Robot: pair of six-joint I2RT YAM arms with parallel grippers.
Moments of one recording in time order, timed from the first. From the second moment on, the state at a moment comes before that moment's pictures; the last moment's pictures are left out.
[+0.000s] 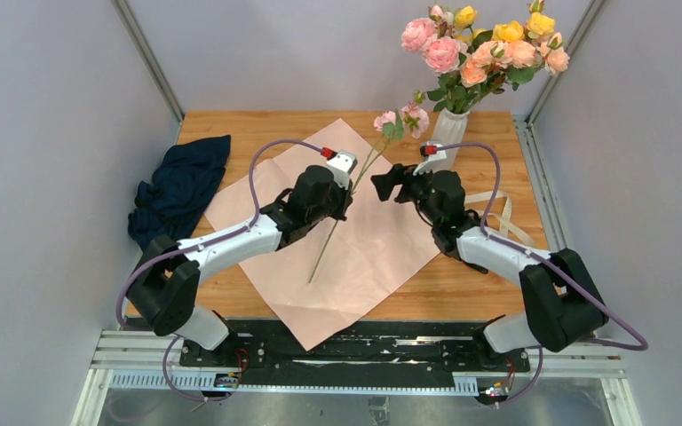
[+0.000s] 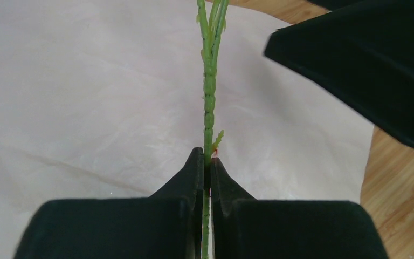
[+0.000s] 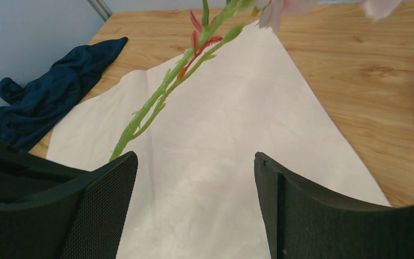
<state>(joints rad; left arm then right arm) -0.72 1.51 0.98 0.07 -0.07 -0.17 0.47 1.37 0.69 0.61 -0.07 0.32</state>
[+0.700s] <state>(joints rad) -0.81 1.46 0.96 0.13 -0.28 -0.14 0.57 1.50 0.76 0.74 -0.04 0.43</state>
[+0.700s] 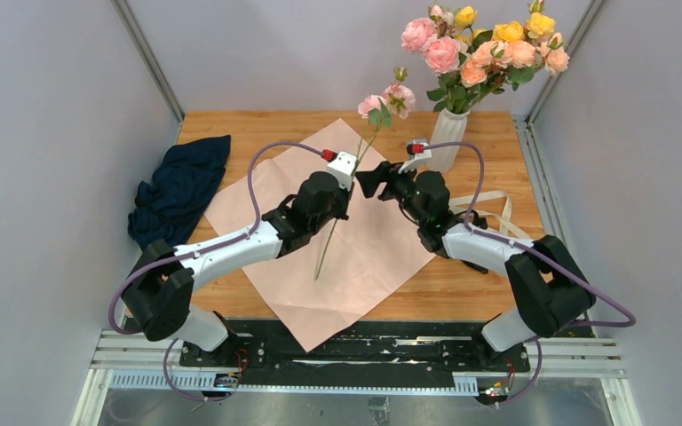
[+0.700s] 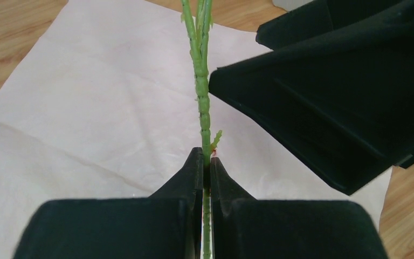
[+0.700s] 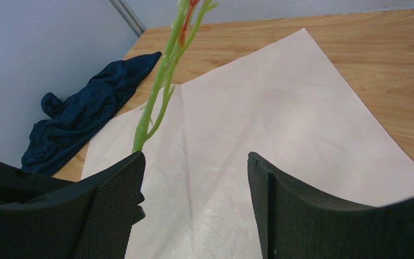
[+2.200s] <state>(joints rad) -0.83 1.25 0.90 0.12 -0.32 -0.16 0.62 1.39 0.97 0.54 -0.18 0.16</state>
